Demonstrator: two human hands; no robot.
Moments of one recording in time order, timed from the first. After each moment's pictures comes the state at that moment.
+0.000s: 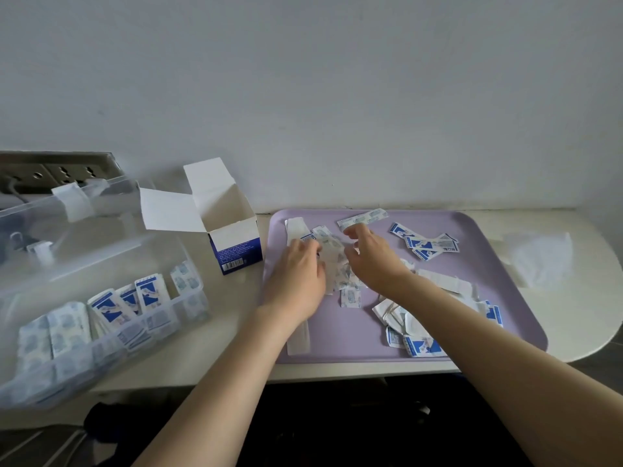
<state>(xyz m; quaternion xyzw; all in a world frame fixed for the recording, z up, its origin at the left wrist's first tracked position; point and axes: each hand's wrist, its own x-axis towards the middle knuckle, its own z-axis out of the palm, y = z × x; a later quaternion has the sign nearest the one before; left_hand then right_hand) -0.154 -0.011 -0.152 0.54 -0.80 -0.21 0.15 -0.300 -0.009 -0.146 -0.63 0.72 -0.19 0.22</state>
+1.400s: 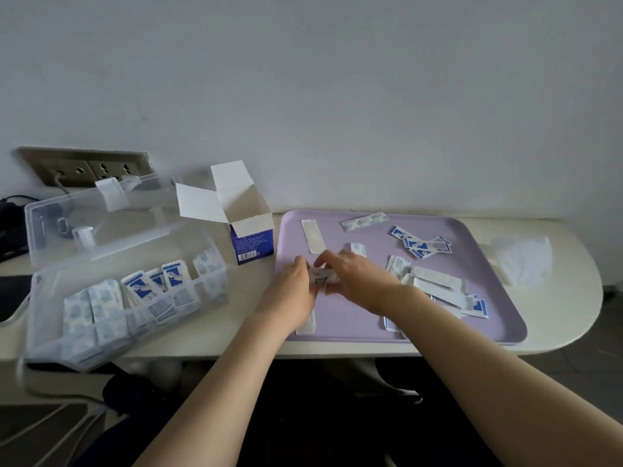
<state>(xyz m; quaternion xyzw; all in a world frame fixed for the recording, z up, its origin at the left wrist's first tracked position) -0.127 0.030 -0.139 0.57 -0.77 -0.26 0.11 -0.267 0.037 -0.122 -0.79 0.59 -0.04 0.16</state>
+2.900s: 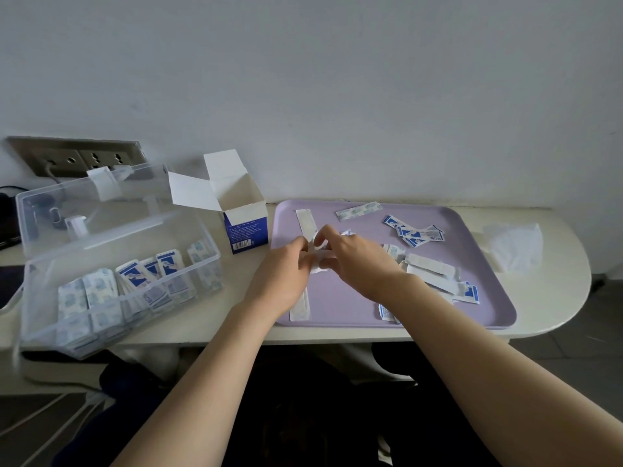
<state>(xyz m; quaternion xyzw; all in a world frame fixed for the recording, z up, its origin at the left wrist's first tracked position) -0.123 0.035 -0.126 0.54 -0.75 -0.29 0.22 -0.265 0.047 -0.111 -0.78 0.62 -0.08 0.08</state>
